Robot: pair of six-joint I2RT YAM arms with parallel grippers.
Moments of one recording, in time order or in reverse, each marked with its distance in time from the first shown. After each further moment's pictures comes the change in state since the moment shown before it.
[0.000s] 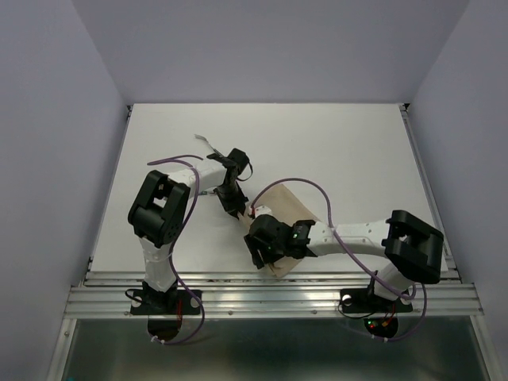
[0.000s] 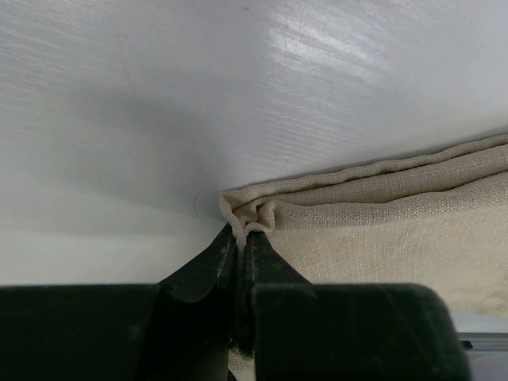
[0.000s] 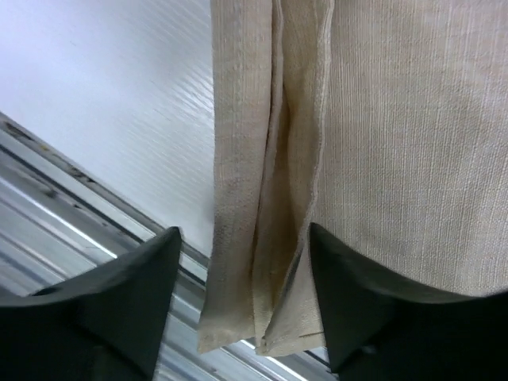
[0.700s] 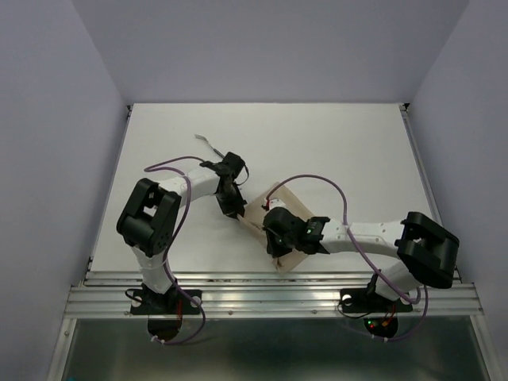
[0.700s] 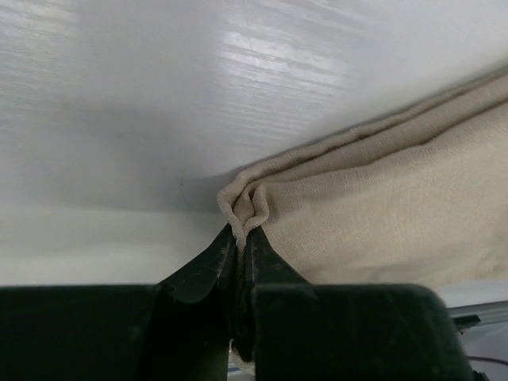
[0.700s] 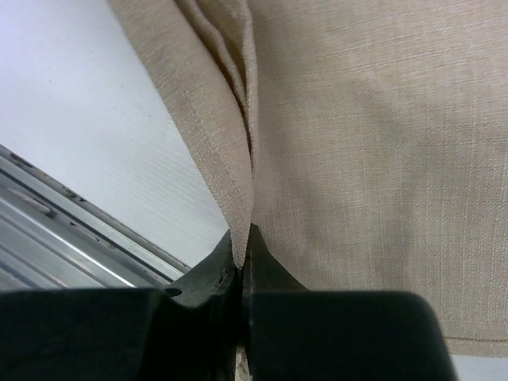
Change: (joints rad) left arm 0.000 -0.094 -0.121 0.139 0.029 0.050; right arm -0.060 -0.062 -0.087 0.053 0.008 0.029
